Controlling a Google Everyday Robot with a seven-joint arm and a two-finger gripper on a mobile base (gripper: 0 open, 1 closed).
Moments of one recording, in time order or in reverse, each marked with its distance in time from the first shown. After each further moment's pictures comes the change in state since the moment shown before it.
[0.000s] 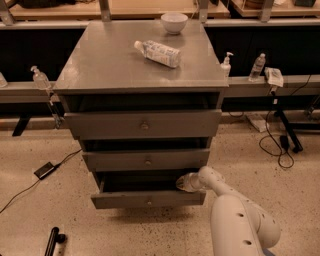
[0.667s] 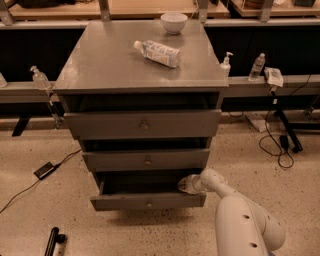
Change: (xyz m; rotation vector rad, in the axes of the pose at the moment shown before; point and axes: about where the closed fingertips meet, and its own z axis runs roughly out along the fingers) arm 0.003 0.011 -0.005 0.001 -0.006 0.021
